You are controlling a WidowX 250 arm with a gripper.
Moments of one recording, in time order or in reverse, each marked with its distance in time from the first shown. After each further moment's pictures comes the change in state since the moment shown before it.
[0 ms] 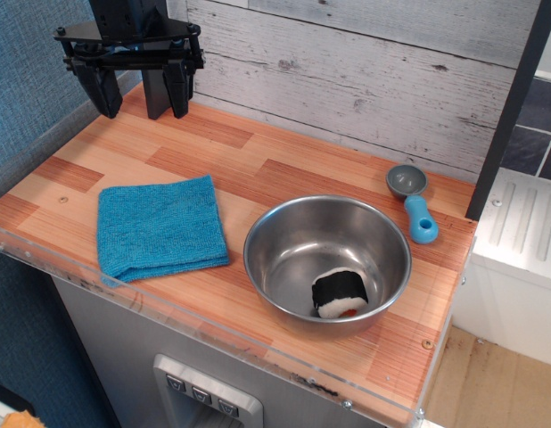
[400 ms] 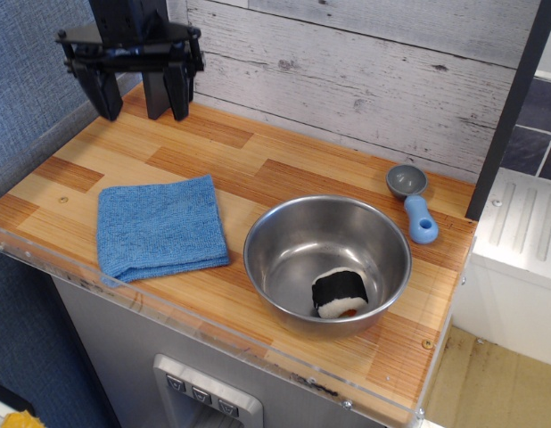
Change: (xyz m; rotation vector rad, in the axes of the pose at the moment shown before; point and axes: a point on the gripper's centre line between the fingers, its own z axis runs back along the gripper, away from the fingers) arm -0.004 -0.002 -0.009 -0.006 0.031 0.005
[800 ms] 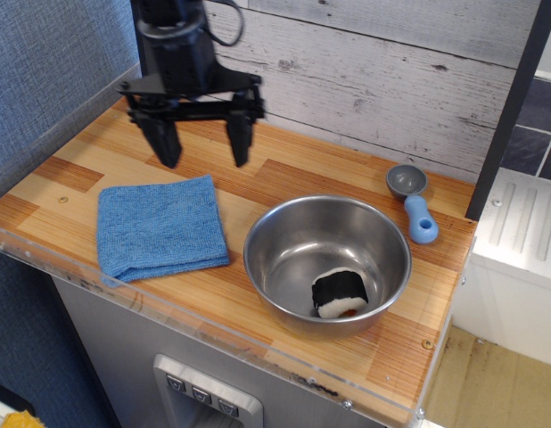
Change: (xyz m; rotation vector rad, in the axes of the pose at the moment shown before) arm -0.029 -0.057 -0.016 -0.068 0.022 -0.059
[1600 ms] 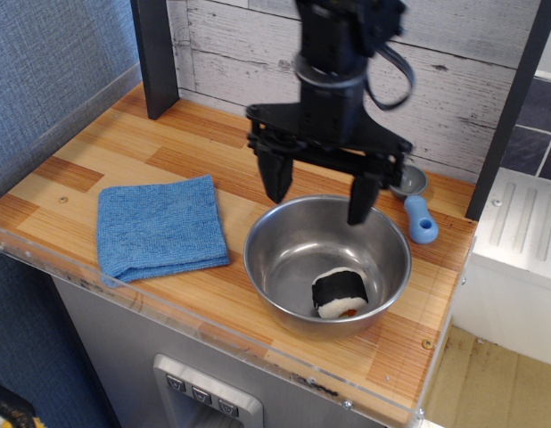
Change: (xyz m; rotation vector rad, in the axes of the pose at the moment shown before) arm -0.048 -0.092 0.000 0.119 -0.038 -0.294
